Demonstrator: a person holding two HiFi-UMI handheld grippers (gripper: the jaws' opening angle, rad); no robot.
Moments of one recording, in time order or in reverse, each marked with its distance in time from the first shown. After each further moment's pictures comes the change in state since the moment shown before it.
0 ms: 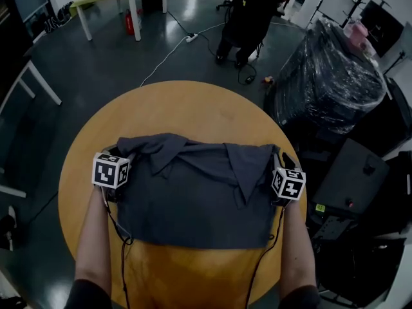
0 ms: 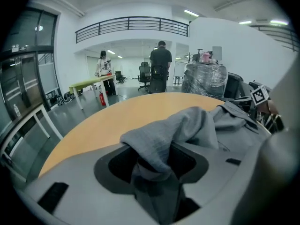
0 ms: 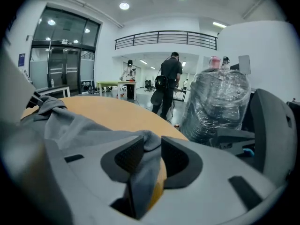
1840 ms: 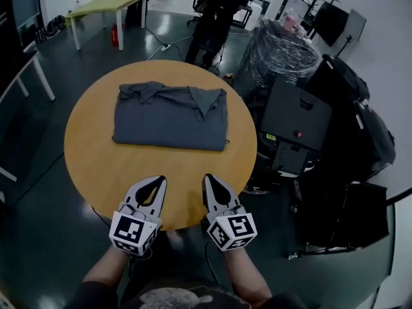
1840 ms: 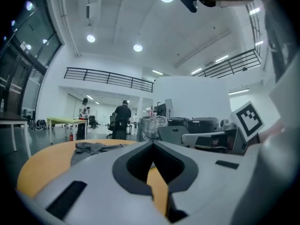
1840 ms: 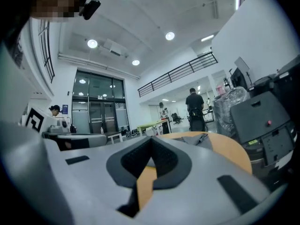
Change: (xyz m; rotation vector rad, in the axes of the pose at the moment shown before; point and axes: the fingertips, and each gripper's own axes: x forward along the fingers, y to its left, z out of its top) left arm -0.454 -0.383 -0.161 0.109 -0.669 -0.307; right arm -0.561 0.224 -0.093 0.203 -0.491 0.405
